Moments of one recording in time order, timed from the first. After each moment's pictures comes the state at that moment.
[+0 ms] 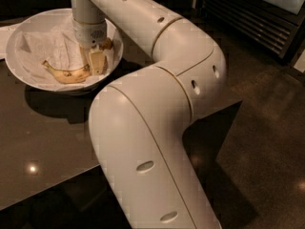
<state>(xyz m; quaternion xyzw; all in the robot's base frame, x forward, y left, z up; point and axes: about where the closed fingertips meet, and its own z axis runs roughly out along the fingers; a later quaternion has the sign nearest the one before) 0.667 0.165 0.849 -0.89 0.45 0.06 0.06</state>
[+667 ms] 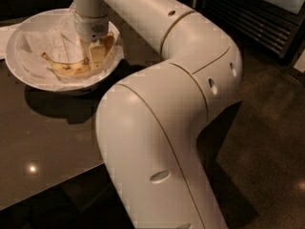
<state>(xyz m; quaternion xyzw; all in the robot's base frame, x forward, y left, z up) 0.668 0.167 0.871 -0.88 0.47 0.04 0.10</state>
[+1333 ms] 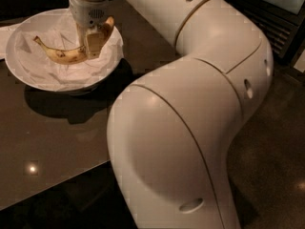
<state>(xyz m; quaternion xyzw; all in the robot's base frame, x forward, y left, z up) 0.651 0.160 0.923 -0.87 0.48 0.02 0.14</state>
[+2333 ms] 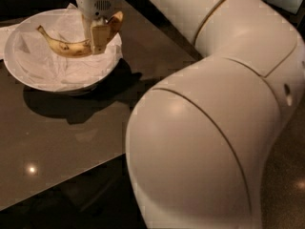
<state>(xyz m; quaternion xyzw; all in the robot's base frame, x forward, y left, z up) 0.641 0.139 0.949 -0.85 0.50 0.01 0.16</state>
